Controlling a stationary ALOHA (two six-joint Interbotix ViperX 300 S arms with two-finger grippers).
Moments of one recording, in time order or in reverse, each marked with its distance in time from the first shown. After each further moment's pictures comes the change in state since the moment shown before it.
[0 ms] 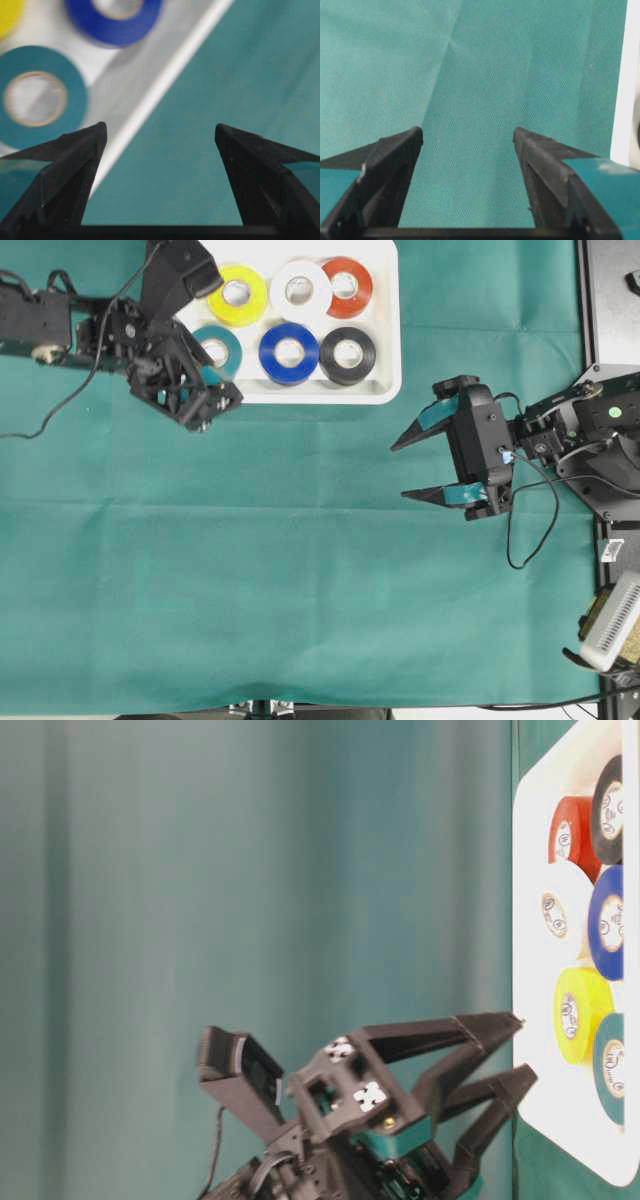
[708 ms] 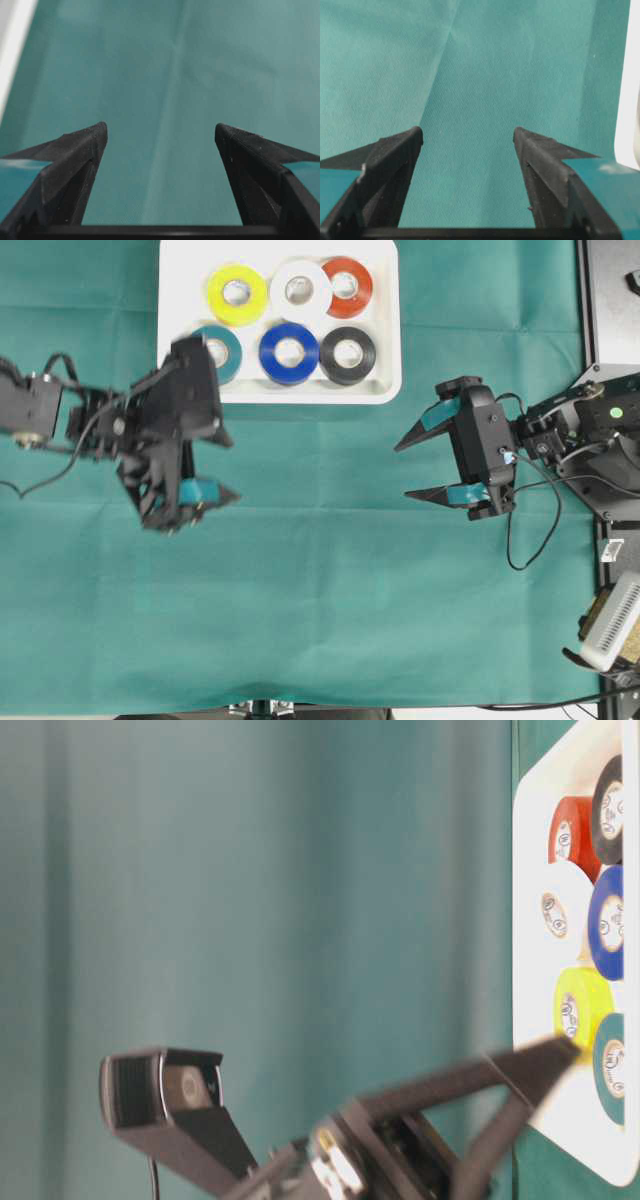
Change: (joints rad) left arm -0.238 -0.006 0.025 -0.002 -0.100 0.261; right arm 0.000 -0.002 0.021 0.002 0.000 0.000
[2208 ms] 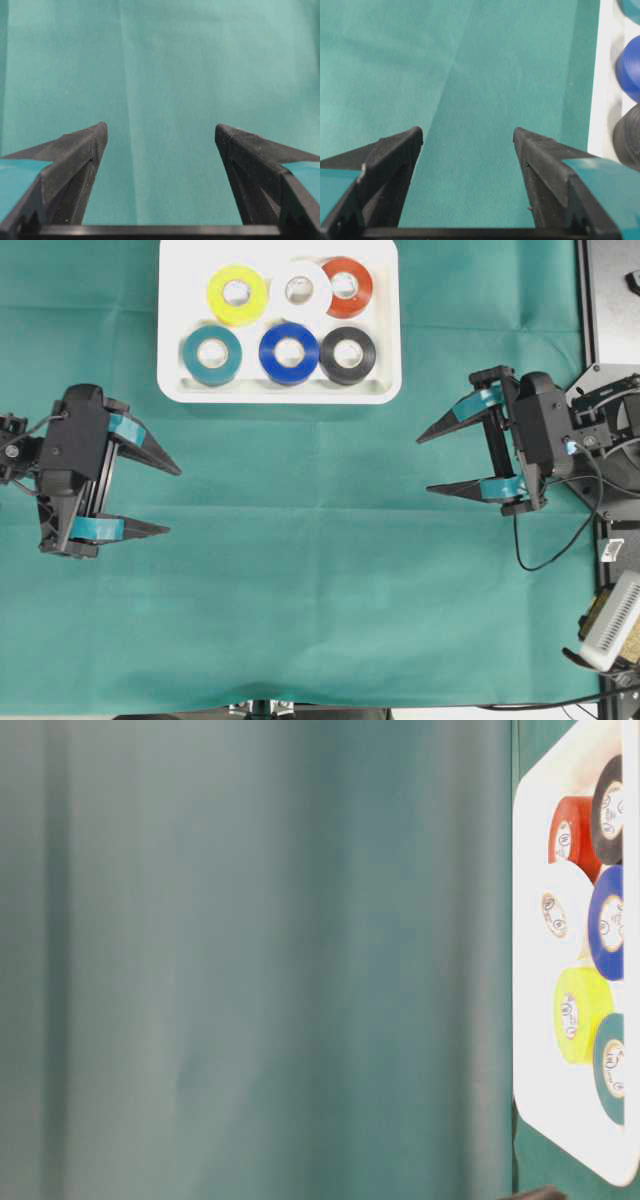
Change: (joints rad) left arm -0.097 -0.204 0.319 0.000 -0.327 0.209; right arm 0.000 -0.247 0.077 0.000 0.002 0.000
